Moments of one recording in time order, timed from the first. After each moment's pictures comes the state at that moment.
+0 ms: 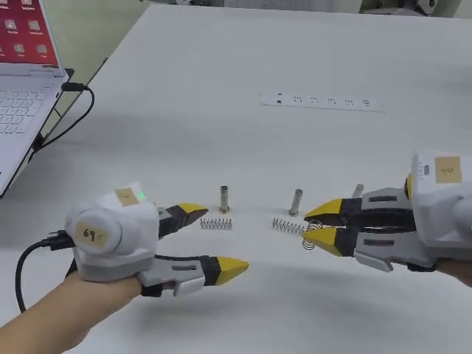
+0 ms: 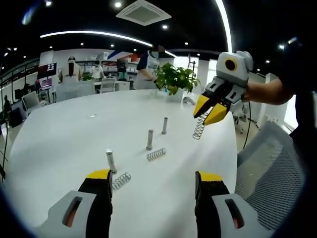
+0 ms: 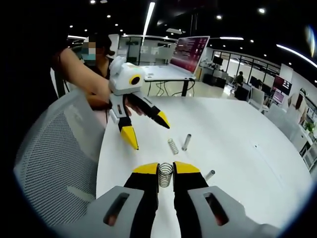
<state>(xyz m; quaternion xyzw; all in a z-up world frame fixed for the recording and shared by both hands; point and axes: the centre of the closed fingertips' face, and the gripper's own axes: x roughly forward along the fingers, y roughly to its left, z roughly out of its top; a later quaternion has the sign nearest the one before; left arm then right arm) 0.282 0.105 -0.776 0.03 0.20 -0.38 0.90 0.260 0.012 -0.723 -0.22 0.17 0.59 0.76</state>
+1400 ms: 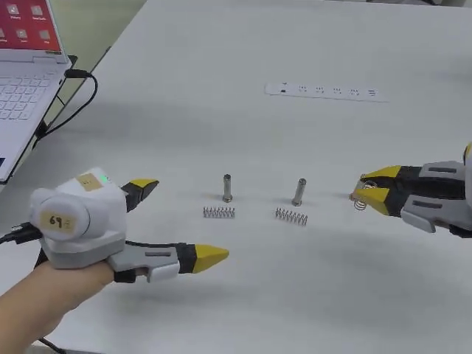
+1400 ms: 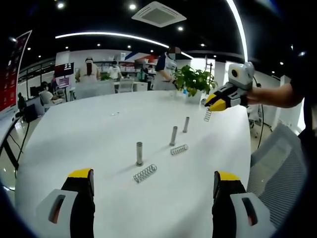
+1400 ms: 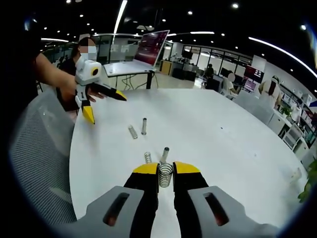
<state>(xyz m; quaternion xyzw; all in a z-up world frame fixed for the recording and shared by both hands) 0.290 0.149 -0.777 0.03 0.20 -0.32 0.92 0.327 -0.058 -0.730 -0.21 0.18 0.48 0.83</state>
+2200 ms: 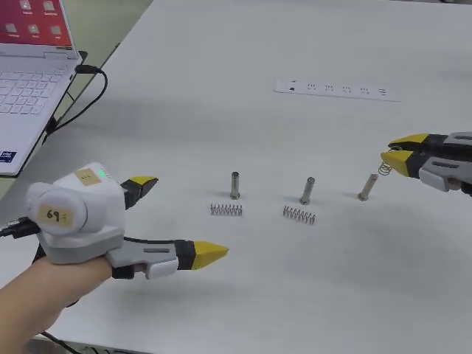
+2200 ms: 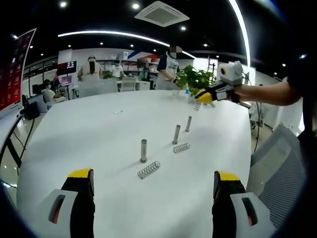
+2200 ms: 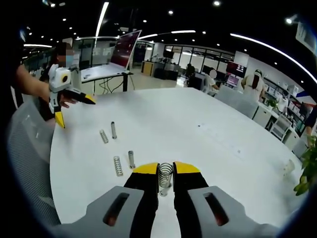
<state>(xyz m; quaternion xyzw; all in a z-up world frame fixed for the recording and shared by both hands) 0.286 0.161 -0.777 0.03 0.21 -0.31 0.93 0.386 -0.080 -0.722 -0.19 0.18 0.42 0.87</state>
